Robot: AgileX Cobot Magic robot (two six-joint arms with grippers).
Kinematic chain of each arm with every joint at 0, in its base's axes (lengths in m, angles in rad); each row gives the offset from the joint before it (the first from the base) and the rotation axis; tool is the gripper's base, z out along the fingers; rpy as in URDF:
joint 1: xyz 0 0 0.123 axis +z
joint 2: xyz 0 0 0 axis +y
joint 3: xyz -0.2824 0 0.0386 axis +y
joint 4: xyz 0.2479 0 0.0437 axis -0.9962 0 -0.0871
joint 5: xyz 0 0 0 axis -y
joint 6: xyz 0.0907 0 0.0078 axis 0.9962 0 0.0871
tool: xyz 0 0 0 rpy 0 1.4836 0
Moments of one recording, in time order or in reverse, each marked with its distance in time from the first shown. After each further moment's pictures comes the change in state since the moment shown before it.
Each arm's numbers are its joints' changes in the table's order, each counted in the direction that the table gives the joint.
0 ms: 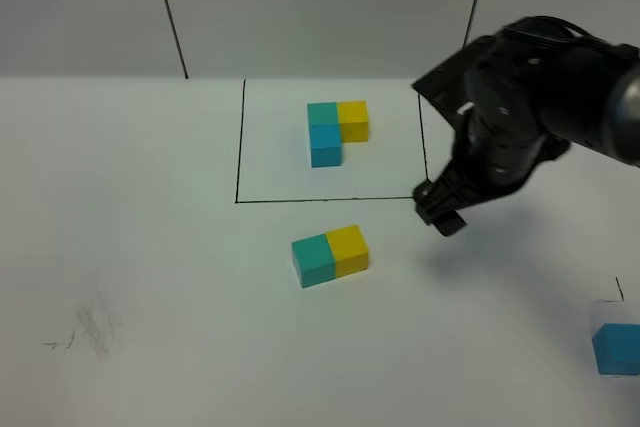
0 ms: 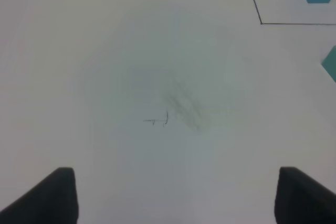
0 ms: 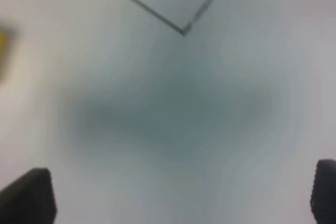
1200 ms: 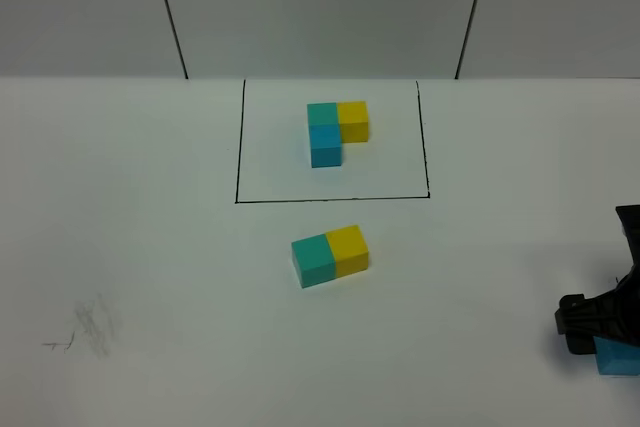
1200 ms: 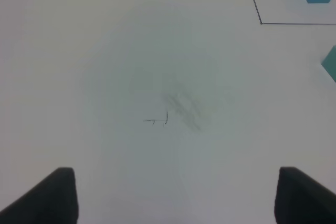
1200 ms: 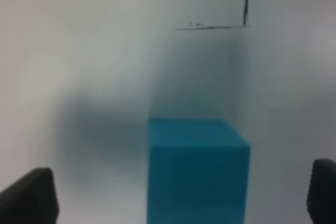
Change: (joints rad) left arm 0.000 0.000 0.000 0.000 0.000 0.000; right arm -0.340 -0.226 0.675 -0.064 0.409 0.217
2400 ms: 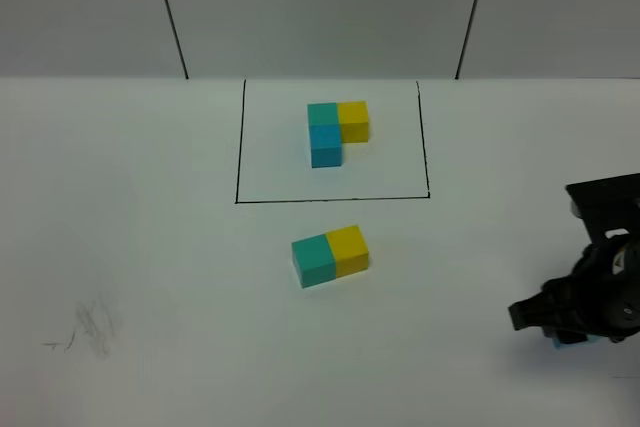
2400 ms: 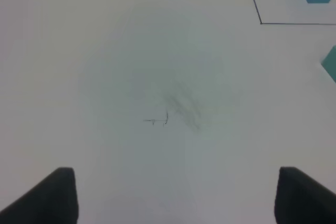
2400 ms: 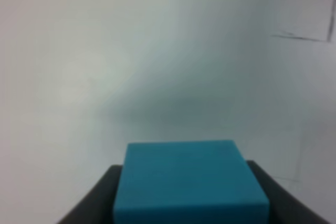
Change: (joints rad) left arm 0.000 0.000 0.000 0.000 0.000 0.000; right arm 0.203 -0.135 -0.096 -0.212 -0.157 -0.168
